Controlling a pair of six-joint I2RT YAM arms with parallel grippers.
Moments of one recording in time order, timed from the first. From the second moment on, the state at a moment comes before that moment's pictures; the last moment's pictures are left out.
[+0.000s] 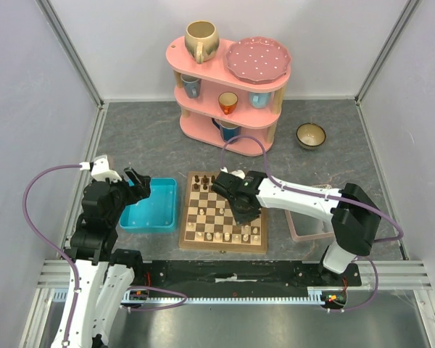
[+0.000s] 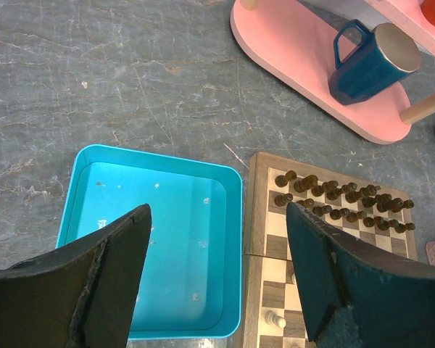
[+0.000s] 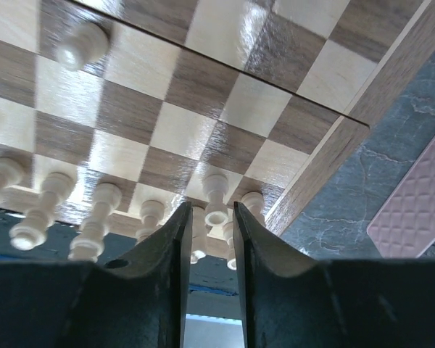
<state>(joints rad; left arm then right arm) -0.10 0.45 0.68 -0.57 -0.04 -0.38 1.03 1.67 1.20 -0.94 0.18 0.69</state>
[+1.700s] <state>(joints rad) -0.10 0.45 0.68 -0.57 -0.02 -0.38 0.96 1.91 1.47 -0.80 0.10 0.62</state>
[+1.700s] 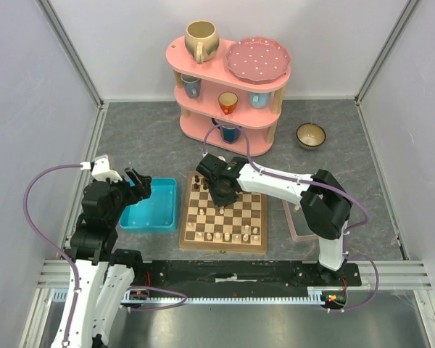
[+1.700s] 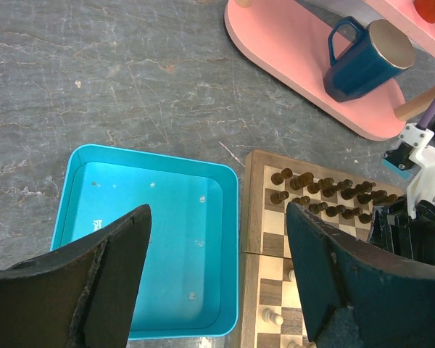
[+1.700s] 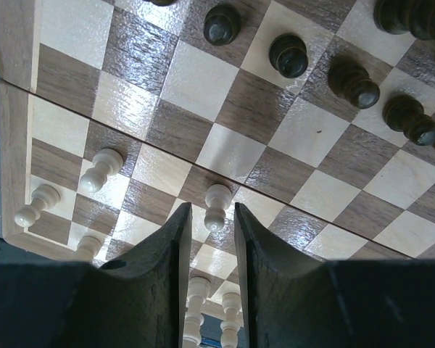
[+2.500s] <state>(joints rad) -0.10 0.45 0.68 -0.57 -0.02 -0.38 0.96 1.91 1.44 -0.79 0.08 0.60</state>
